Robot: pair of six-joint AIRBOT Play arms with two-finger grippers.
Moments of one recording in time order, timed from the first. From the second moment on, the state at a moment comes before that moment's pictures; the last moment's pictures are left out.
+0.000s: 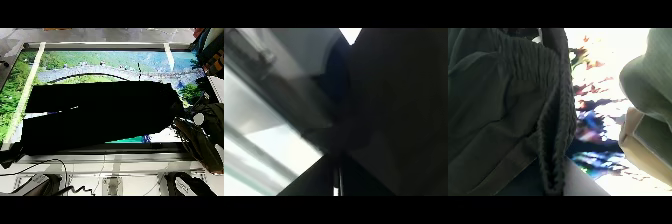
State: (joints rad) left arm 1.16 -1.15 0.55 1.18 -1.02 -1.08; right arm -0.16 -1.01 0.66 -1.50 0.60 2.02
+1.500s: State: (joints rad) left arm 0.76 -1.34 1.10 0.80 -0.61 -1.11; right arm -0.16 -0.70 0.67 -1.57 0.86 2.19
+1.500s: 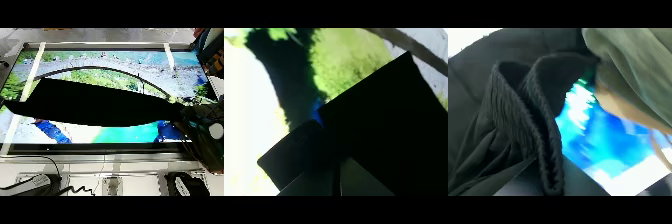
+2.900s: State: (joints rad) left arm 0.78 -1.49 1.33 1.04 -0.94 -1.23; right arm -0.16 -1.08 0.70 -1.55 0.48 2.16
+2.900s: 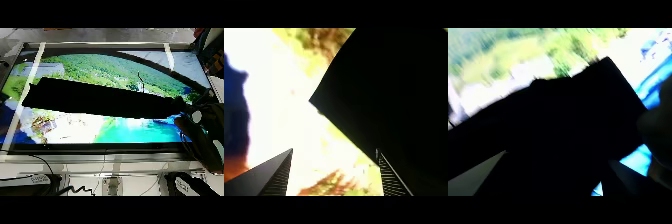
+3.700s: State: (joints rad) left arm 0.63 -1.74 1.19 0.75 -0.57 -1.22; right arm -0.16 -1.07 0.70 -1.36 0.66 2.02
